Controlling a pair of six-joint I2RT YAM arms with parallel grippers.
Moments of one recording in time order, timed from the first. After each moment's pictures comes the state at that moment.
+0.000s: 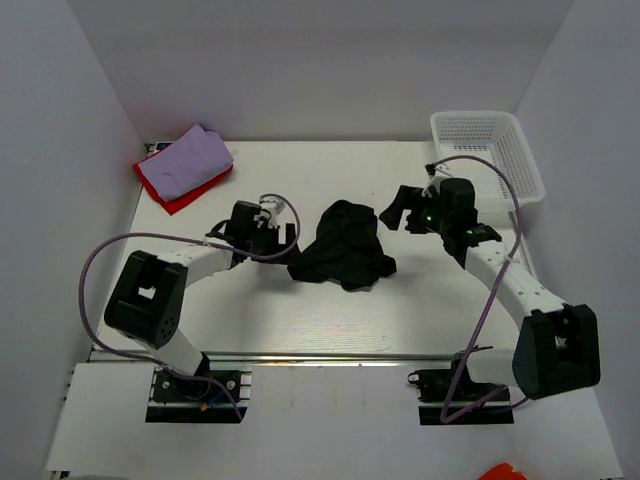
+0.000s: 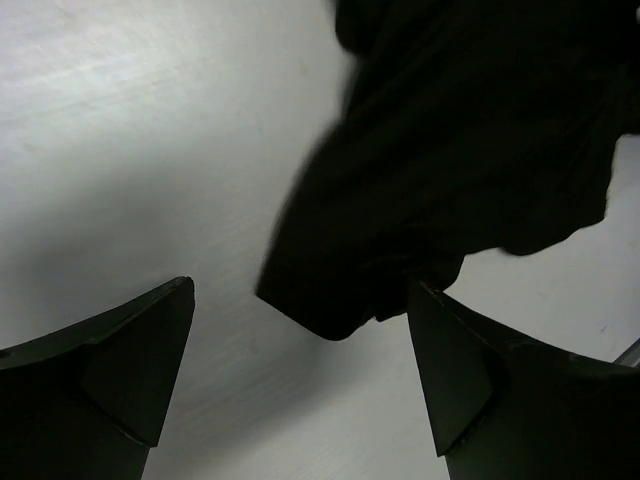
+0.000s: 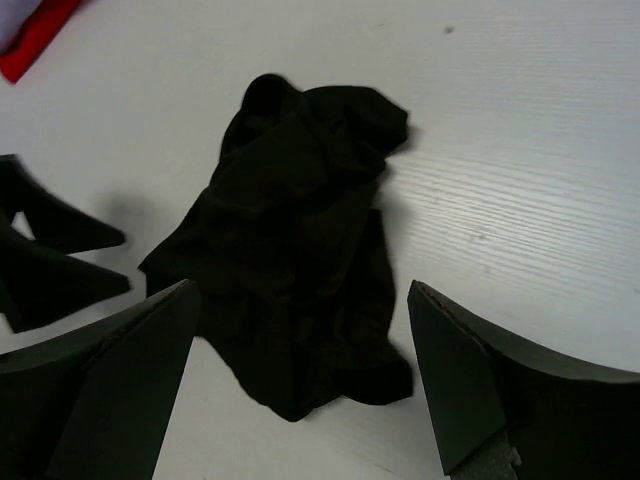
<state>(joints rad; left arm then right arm) -0.35 1.58 0.82 -0.03 0.38 -0.28 0.26 1.27 0.86 -0.10 -0.28 0.35</state>
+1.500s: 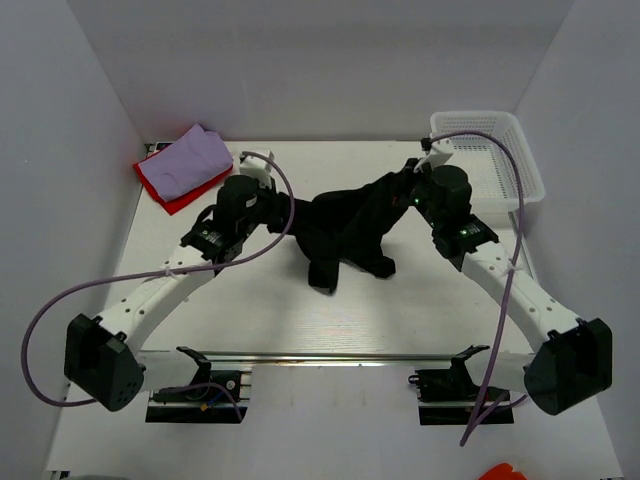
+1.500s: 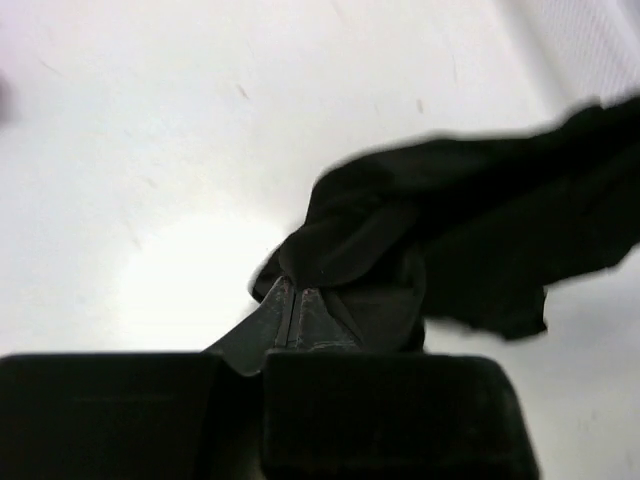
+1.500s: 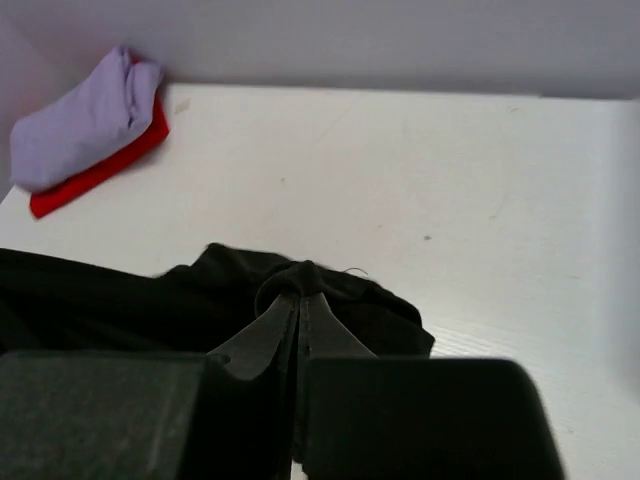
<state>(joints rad) -0.55 1.26 1.00 -0.12 -0.13 -0.26 0.45 1.24 0.99 0.05 0.00 0.28</state>
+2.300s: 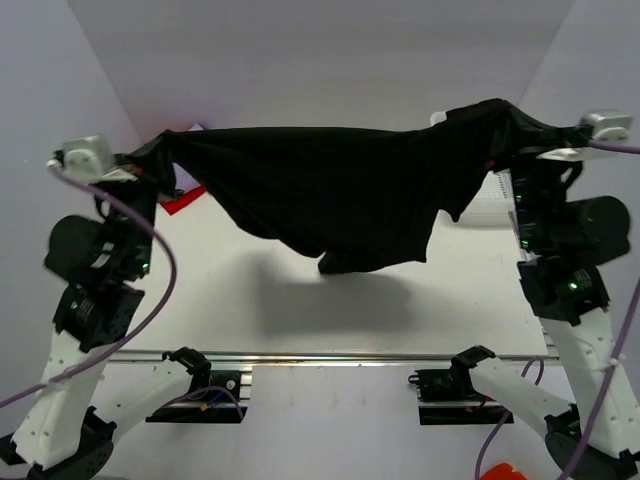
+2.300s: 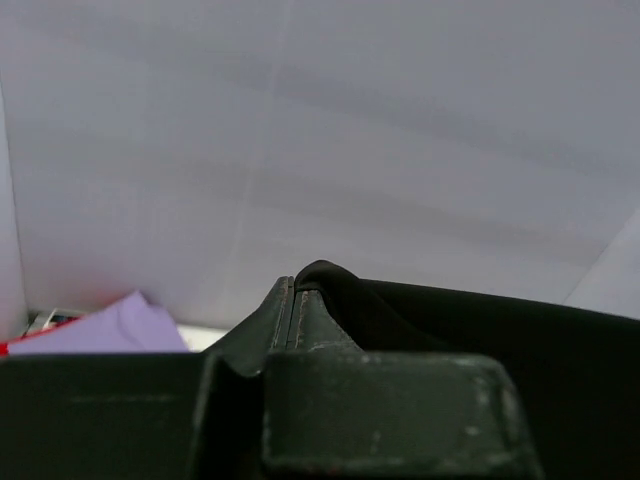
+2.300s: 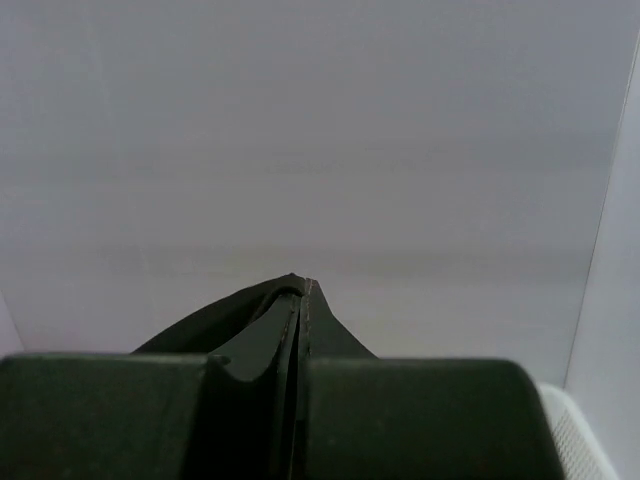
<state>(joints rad) -0.55 0.82 1.39 -0.19 -0.48 -0.10 0.44 0.87 1.35 0.04 0.25 -0.05</state>
